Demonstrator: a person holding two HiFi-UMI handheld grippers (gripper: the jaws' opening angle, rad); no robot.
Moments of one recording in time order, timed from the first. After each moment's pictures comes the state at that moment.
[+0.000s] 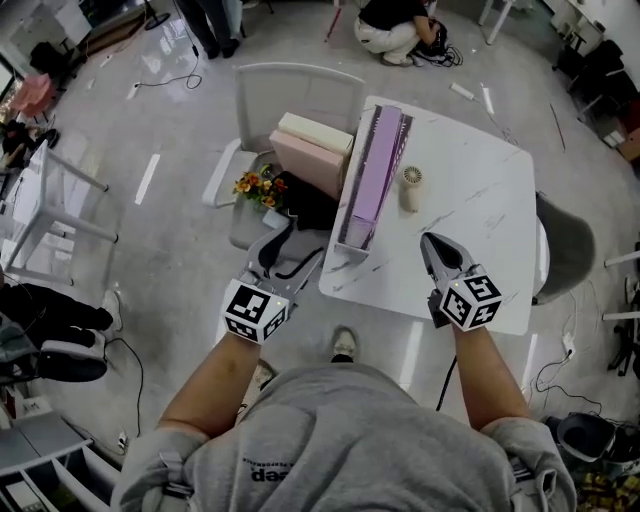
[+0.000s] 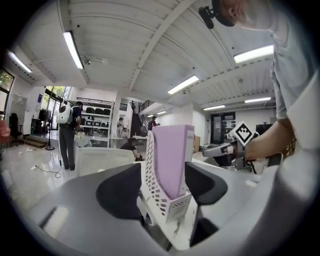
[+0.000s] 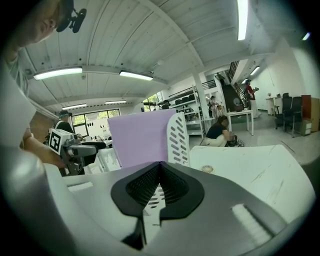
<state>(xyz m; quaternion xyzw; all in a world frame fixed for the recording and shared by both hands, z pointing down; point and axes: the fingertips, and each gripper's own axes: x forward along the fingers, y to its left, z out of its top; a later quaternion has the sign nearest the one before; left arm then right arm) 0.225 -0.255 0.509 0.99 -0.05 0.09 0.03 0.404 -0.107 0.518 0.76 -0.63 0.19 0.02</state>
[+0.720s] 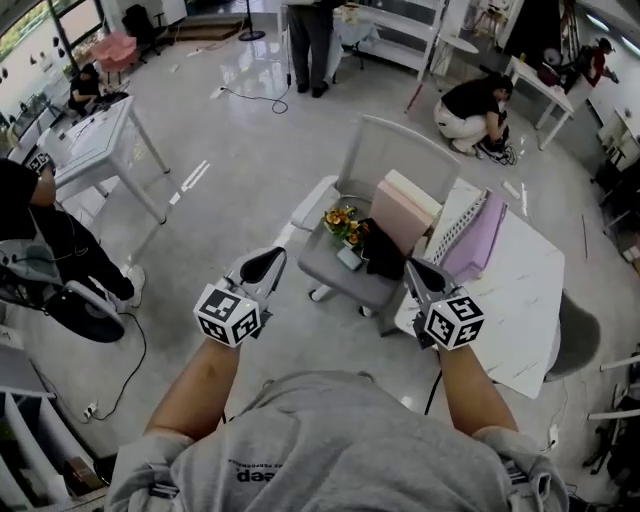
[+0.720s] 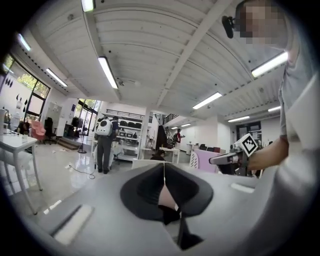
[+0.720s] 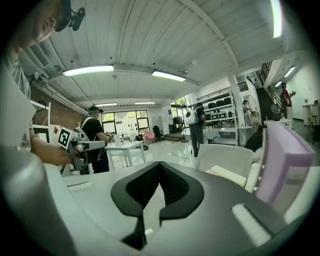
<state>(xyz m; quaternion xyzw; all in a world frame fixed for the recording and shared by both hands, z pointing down) -0.062 -0.414 0.431 0.98 -0.19 0.03 0.06 0.166 -0.287 0.442 0.66 -0.74 0.13 0.03</state>
